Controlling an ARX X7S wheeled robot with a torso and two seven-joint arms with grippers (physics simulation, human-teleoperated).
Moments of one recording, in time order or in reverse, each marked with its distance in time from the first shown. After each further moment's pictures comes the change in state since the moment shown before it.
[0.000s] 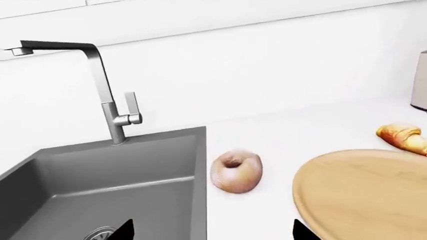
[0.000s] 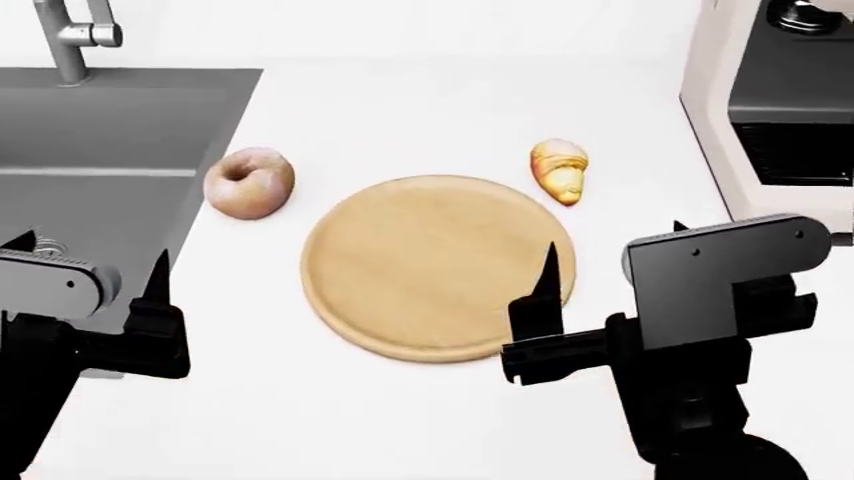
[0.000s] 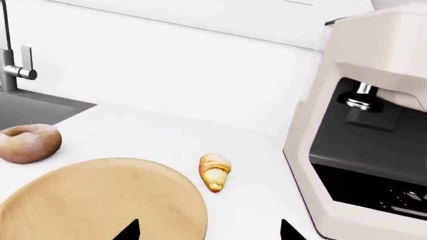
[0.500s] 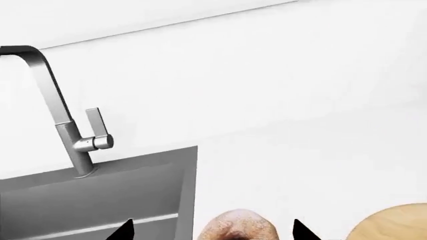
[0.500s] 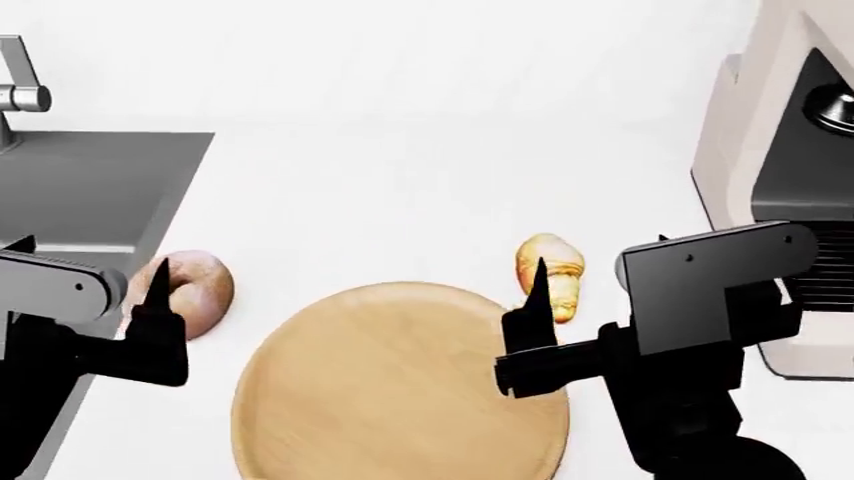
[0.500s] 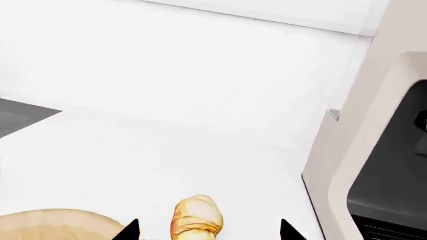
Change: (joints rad) left arm -0.013 -0.025 0.024 0.028 -0.004 -0.067 -0.010; right arm -0.003 0.007 0.001 0.013 0.035 0.022 -0.021
